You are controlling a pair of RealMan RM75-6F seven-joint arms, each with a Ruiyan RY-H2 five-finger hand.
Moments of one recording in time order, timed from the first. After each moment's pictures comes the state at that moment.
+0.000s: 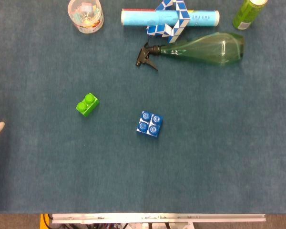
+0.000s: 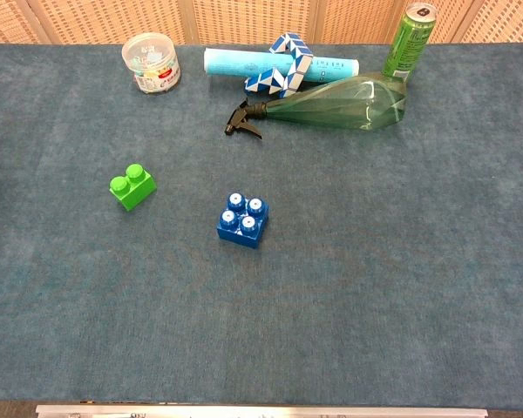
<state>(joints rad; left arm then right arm) -0.14 -1.16 -0.07 -1.62 1.40 1.41 0.19 0.05 -1.13 0.03 -1.55 -1.57 1.54 -0.06</state>
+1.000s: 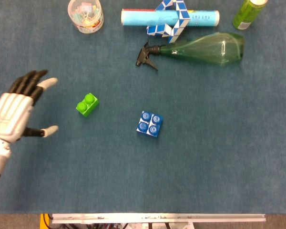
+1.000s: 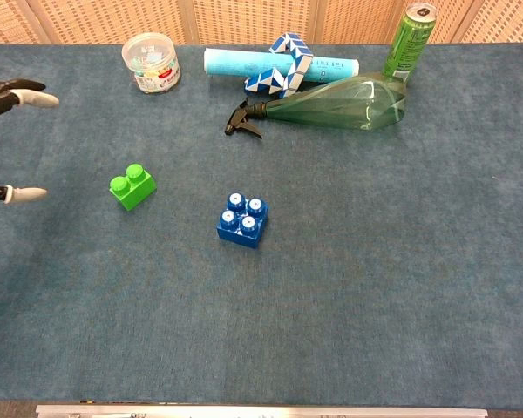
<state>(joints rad) -0.31 -1.15 -0.05 -1.74 1.52 1.20 0.00 0.01 -1.09 0.06 -1.55 -1.57 1.62 0.06</state>
